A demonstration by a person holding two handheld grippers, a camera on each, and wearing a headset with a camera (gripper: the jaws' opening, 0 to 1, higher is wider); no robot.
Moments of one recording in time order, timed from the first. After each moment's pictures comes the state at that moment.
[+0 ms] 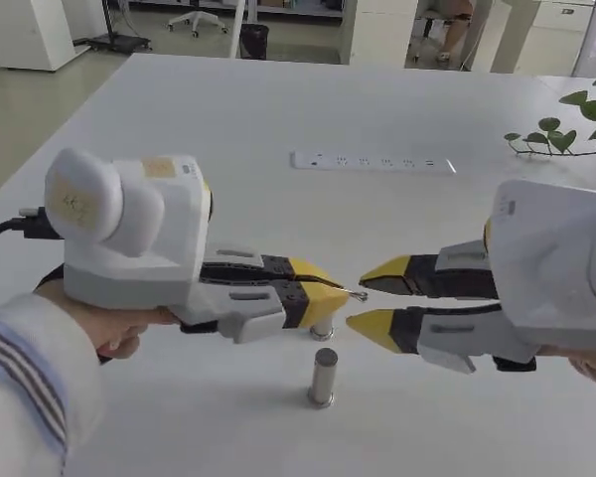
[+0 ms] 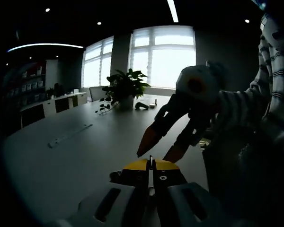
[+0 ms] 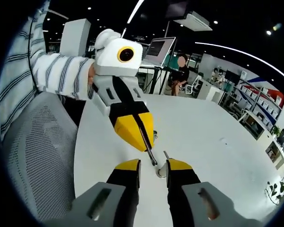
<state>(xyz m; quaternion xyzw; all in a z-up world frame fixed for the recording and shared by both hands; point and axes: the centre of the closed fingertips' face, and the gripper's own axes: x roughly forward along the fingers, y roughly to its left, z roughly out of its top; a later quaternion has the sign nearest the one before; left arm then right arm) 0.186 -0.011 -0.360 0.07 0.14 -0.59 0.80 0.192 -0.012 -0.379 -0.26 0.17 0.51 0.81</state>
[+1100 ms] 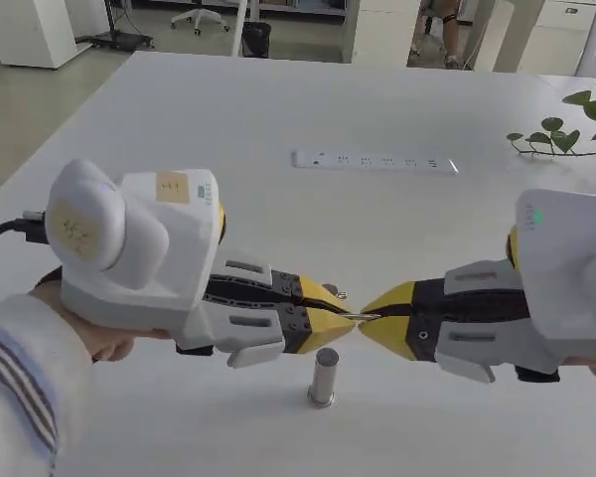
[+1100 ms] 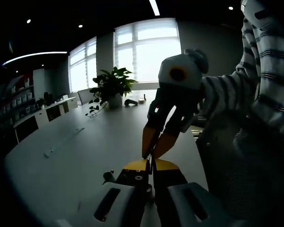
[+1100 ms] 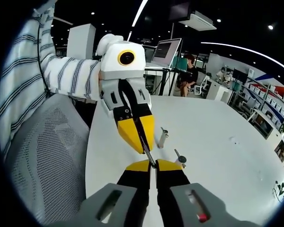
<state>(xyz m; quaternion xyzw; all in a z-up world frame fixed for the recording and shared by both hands) 0.170 -0.014 -0.368 0.12 0.13 -0.62 0.76 0.173 -0.014 -0.379 -0.23 0.18 0.54 0.79</state>
